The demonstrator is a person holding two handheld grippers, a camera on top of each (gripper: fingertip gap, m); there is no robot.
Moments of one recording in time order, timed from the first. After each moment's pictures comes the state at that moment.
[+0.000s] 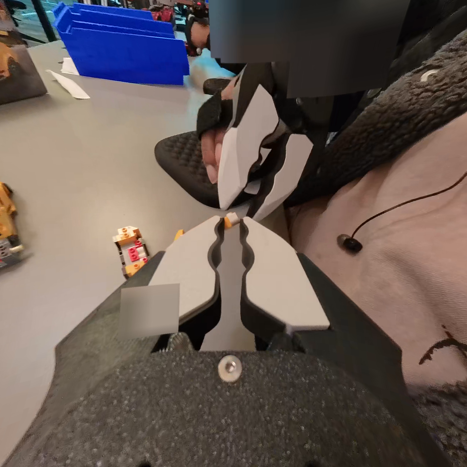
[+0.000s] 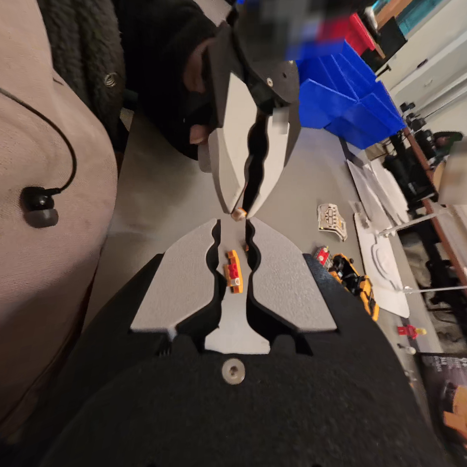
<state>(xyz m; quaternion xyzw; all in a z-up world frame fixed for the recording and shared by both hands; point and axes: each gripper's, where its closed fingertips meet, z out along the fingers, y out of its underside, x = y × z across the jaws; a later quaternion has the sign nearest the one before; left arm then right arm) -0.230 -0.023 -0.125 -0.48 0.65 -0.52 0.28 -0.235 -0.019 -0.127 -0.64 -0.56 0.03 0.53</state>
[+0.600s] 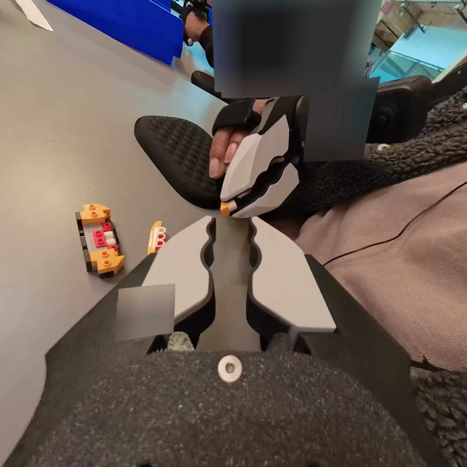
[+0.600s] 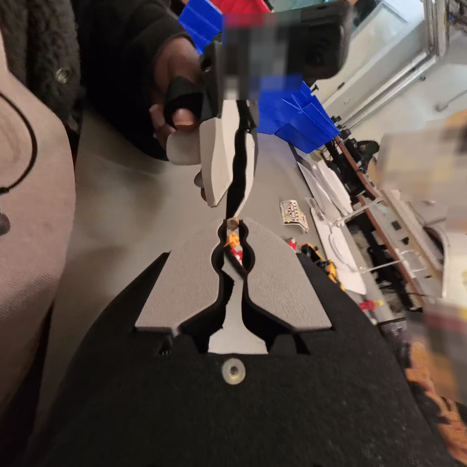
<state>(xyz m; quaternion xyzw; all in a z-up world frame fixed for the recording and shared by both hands) -0.223 -0.023 -0.126 -0.54 0.58 -0.59 0.16 -0.222 -0.011 -0.123 -0.63 -0.50 -0.03 0.60</state>
